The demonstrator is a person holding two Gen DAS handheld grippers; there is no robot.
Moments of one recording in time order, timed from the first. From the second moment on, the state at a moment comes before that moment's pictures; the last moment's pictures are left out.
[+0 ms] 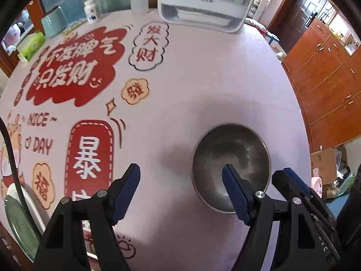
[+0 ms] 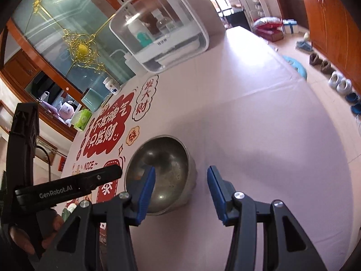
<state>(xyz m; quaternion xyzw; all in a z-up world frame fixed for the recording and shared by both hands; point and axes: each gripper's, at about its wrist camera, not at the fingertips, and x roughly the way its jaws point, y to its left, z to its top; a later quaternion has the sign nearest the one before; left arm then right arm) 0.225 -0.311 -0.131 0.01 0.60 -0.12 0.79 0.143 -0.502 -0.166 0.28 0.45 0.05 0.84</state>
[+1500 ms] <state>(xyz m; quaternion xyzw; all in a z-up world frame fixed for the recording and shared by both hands) 0.230 -0.332 -0.192 -0.02 0.65 -0.14 0.75 0.159 -0.509 -0.204 0.33 0.50 0.09 0.79</state>
